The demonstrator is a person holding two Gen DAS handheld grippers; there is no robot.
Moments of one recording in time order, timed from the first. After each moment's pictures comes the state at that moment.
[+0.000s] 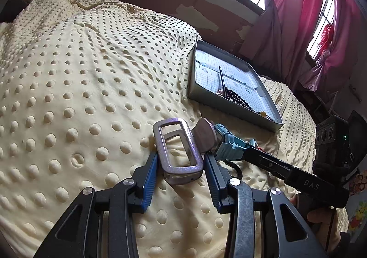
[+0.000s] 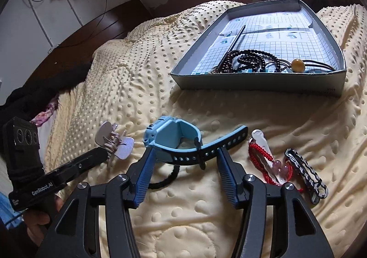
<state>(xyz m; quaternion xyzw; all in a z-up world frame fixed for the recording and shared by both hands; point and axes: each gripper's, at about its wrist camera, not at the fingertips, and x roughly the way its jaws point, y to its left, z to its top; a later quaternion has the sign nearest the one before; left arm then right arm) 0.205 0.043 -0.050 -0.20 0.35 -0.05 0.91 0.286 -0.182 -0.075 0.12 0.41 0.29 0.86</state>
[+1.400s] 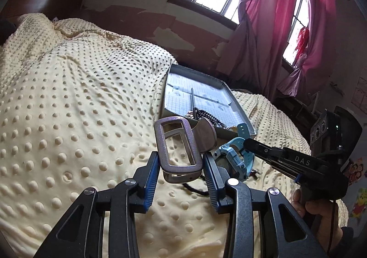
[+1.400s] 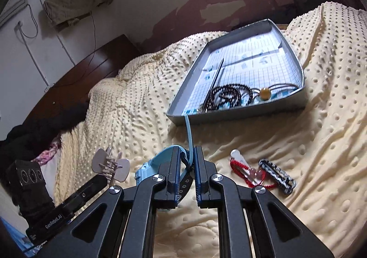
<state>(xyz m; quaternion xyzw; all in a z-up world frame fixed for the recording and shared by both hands) 0.182 0.026 -0.017 -0.18 0.27 -0.10 0.94 0.270 -0.219 -0.040 0.21 0.34 0.24 0.89</state>
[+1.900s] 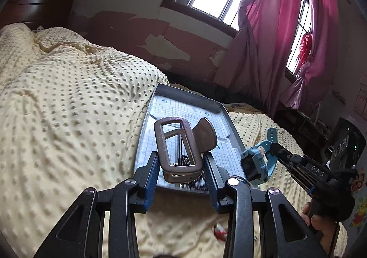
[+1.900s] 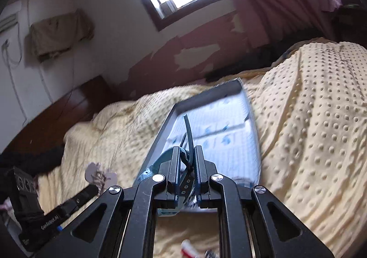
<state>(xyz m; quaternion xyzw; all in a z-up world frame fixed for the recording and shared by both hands) 0.319 -0.005 0.016 -0.18 0.26 -0.10 0.94 0.343 -0.276 0.011 0.23 0.23 0.13 0.94</state>
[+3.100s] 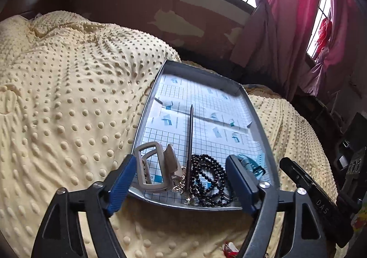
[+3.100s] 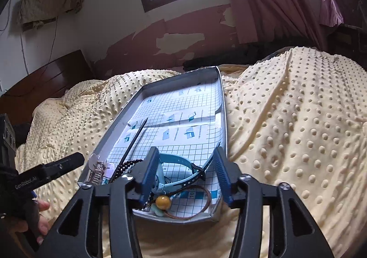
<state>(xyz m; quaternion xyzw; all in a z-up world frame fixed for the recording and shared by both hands) 0.367 -0.021 0.006 -0.17 0.33 -0.06 0.93 0.376 -0.277 -0.016 0.13 0.28 0.08 0.95</state>
